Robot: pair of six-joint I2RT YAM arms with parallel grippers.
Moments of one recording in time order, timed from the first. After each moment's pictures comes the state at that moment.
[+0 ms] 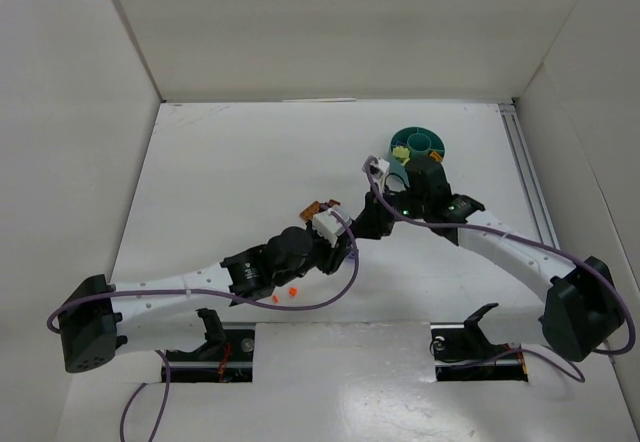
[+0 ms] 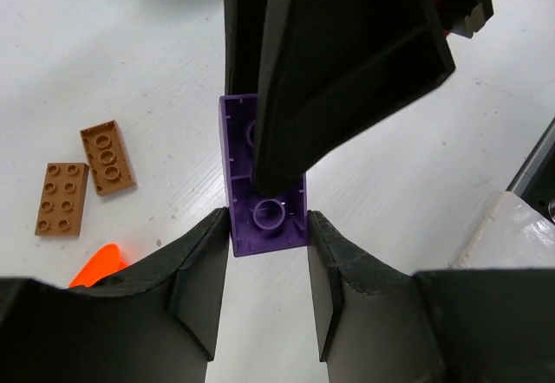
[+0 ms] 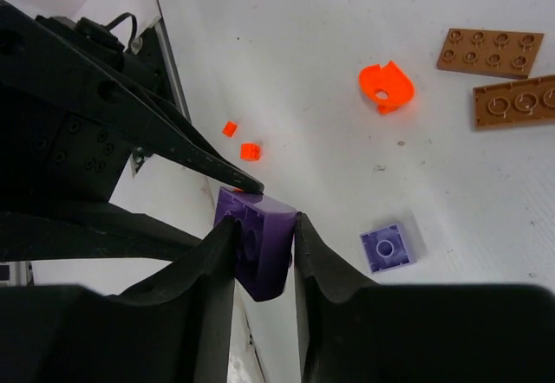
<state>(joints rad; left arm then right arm) -1.13 1.05 0.60 0.11 -0.23 -0.18 0.57 1.28 0.86 -0.15 -0.79 0.13</state>
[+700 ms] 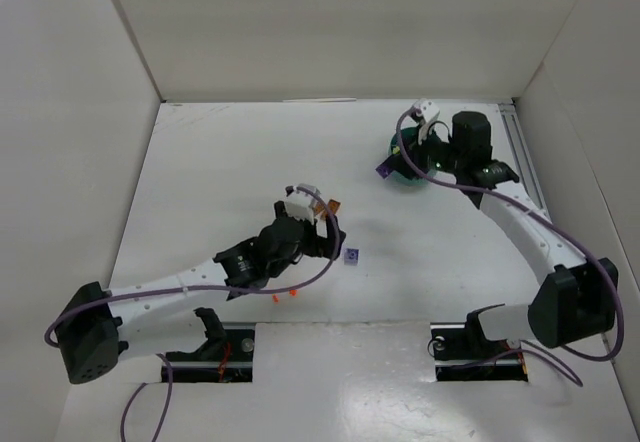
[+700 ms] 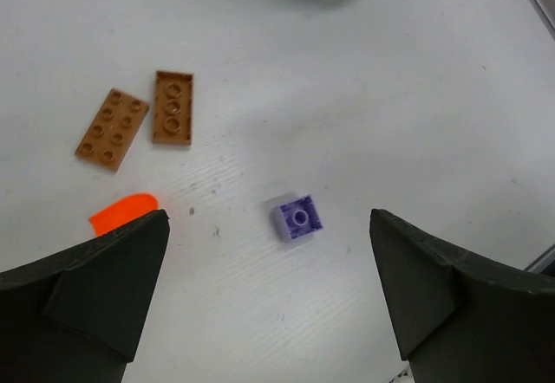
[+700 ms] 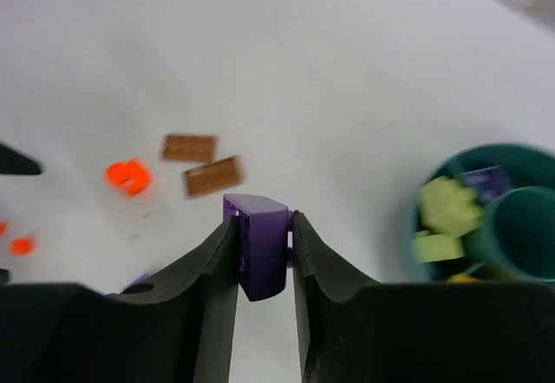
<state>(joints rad) -1.05 1.02 0.58 0.07 -0.37 -0.45 0.27 1.31 1.06 -0.18 -0.65 -0.09</state>
